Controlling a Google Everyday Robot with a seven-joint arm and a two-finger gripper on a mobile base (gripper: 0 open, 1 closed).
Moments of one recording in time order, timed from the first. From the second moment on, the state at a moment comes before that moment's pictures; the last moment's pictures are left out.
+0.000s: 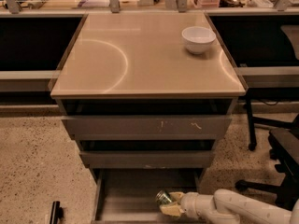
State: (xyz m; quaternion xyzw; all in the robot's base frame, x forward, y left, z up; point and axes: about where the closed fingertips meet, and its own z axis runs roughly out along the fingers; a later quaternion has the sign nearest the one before) arm 0.444 -0.085 0.285 -0.34 0.79 0.38 0.34
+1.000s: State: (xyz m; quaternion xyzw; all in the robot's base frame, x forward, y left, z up) arm 0.458 -0.080 0.188 -0.35 0.83 0.36 0.24
